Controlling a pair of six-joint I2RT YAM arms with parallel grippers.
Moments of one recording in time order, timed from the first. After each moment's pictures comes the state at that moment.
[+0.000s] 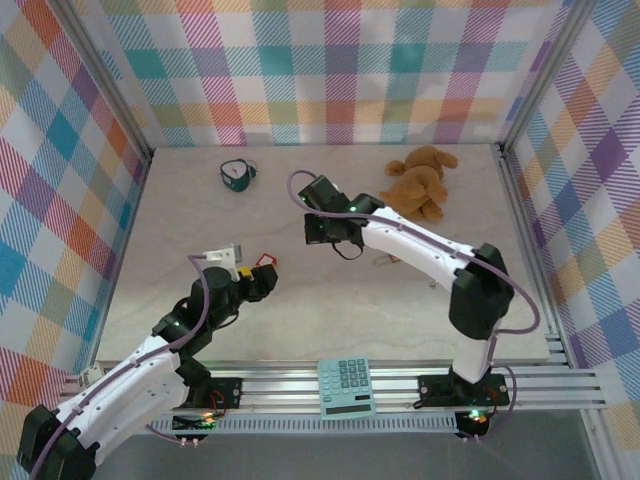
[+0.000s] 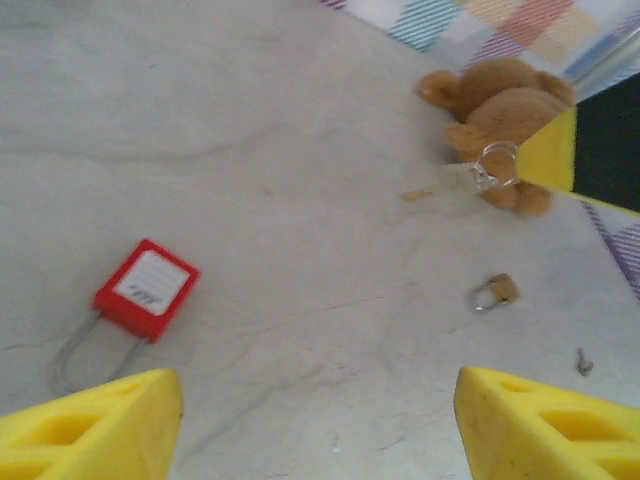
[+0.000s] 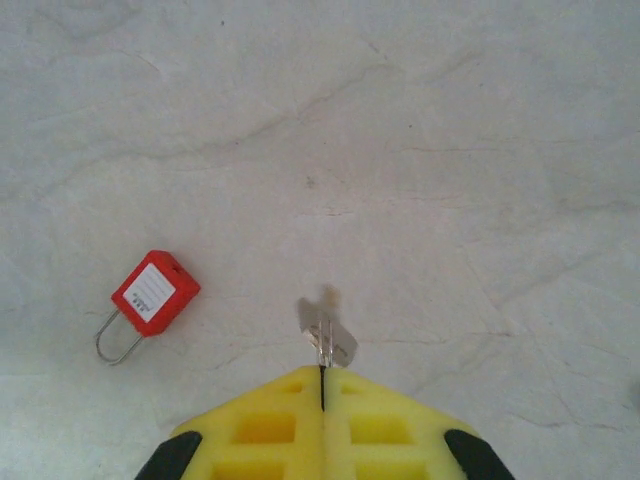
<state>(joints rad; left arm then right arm) -0.64 0.68 0.35 -0.06 -0.14 -0.63 0.85 1.78 1.59 -0.77 0.19 0.60</state>
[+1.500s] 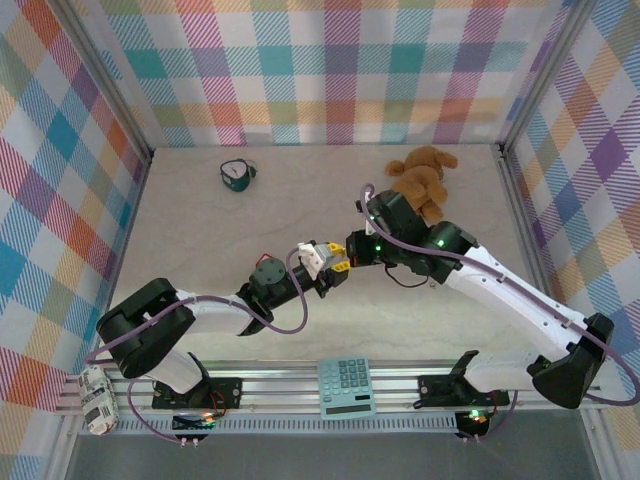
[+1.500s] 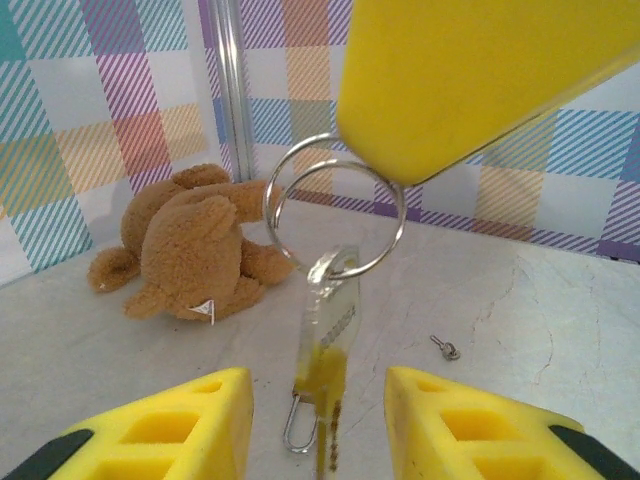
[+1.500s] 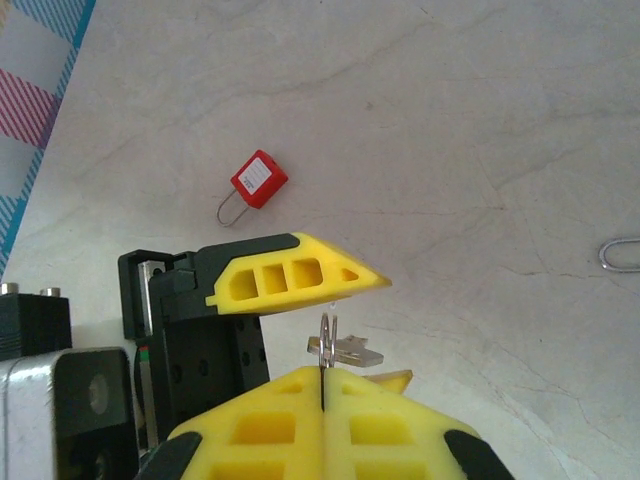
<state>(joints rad) -0.86 1.52 0.49 1.05 0.17 0.05 0.83 1.26 1.30 -0.83 -0.01 0.61</state>
